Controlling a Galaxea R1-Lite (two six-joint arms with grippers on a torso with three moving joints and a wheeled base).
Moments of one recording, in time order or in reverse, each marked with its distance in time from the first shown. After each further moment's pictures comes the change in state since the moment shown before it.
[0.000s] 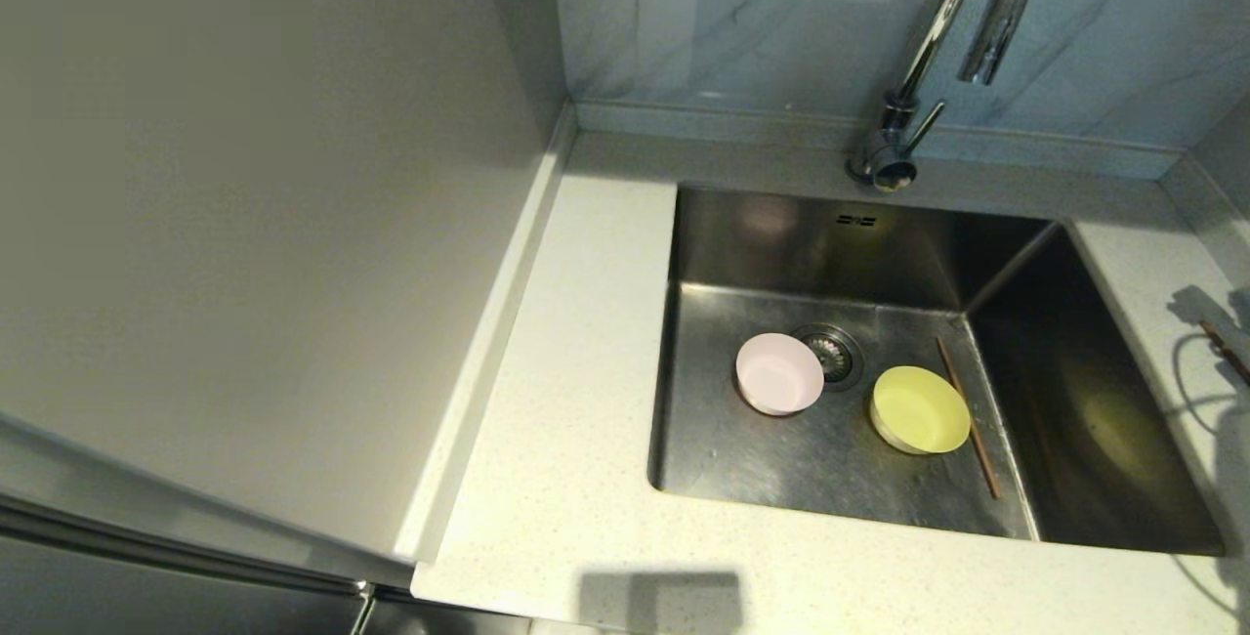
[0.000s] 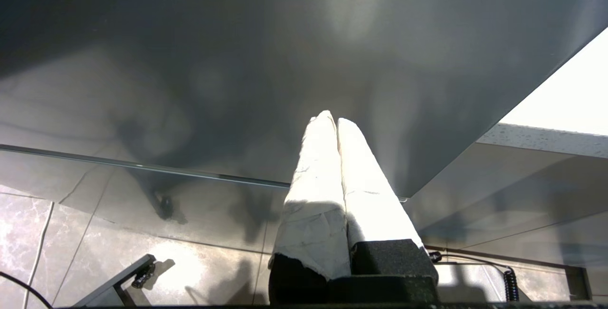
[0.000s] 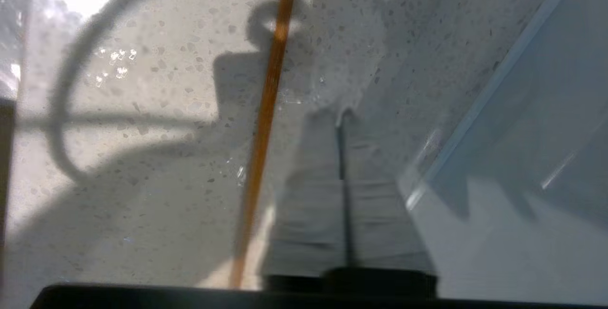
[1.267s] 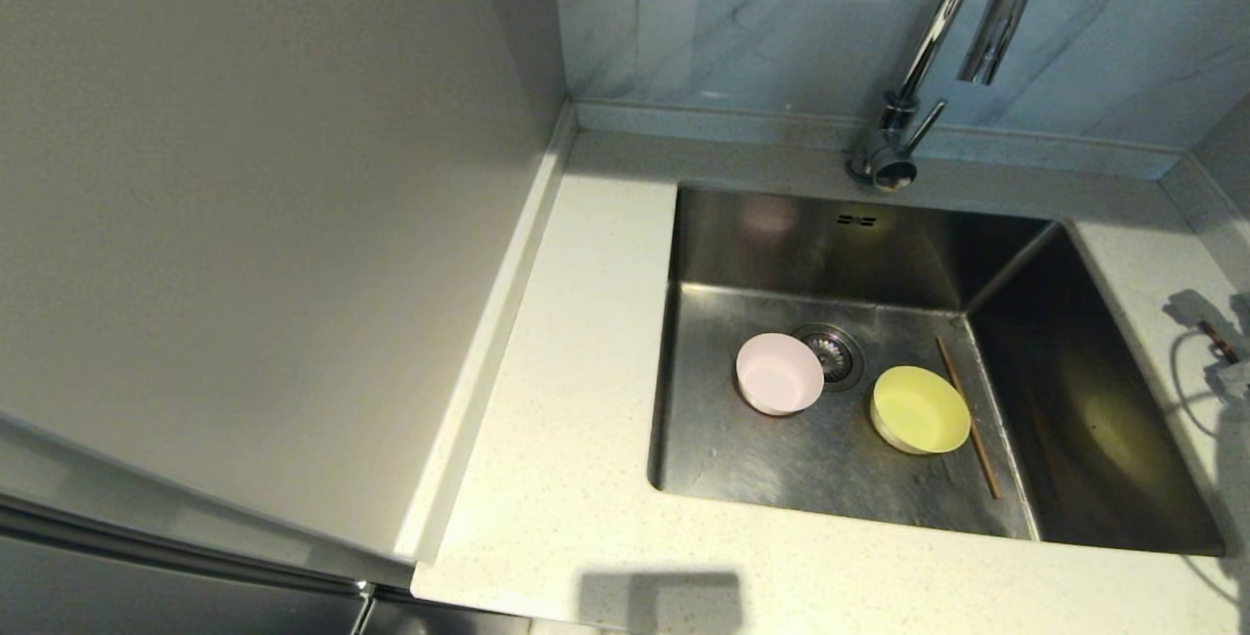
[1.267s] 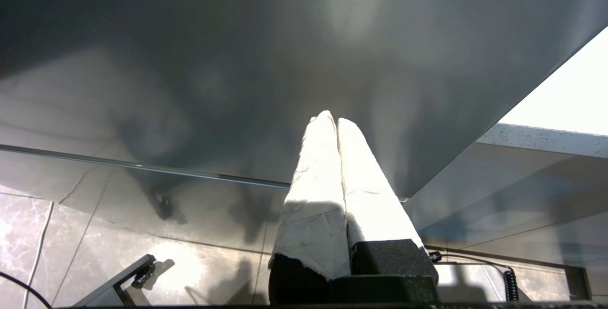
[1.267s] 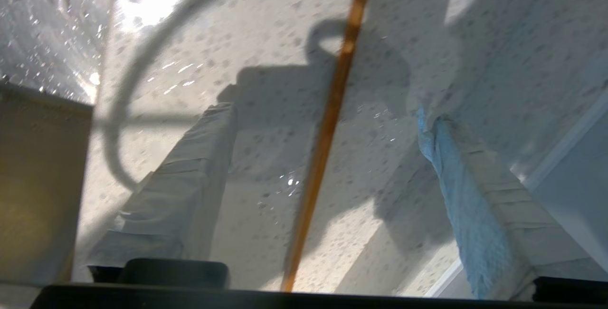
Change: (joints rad) left arm 0.000 0.000 0.000 0.000 0.000 0.000; right arm 0.004 0.039 -0.025 0.076 0.101 0.037
